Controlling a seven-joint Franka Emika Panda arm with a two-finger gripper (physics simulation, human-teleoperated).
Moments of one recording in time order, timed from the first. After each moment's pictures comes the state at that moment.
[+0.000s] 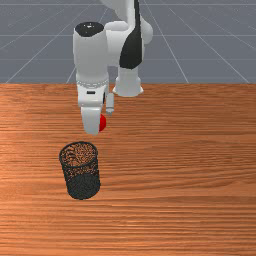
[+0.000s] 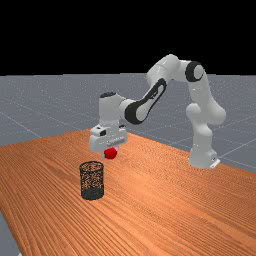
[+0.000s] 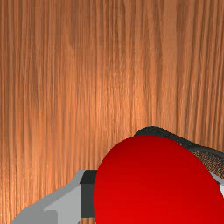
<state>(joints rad) -0.10 0.45 -0.05 -1.78 -0.02 2.20 -0.96</state>
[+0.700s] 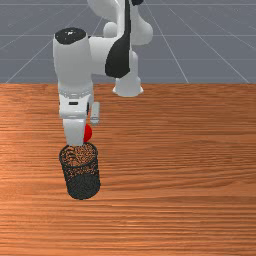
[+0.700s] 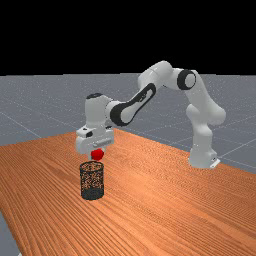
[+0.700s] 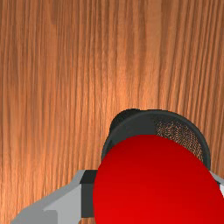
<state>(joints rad) -0.14 0.61 -0.06 -1.51 -0.02 2.11 -1.04</state>
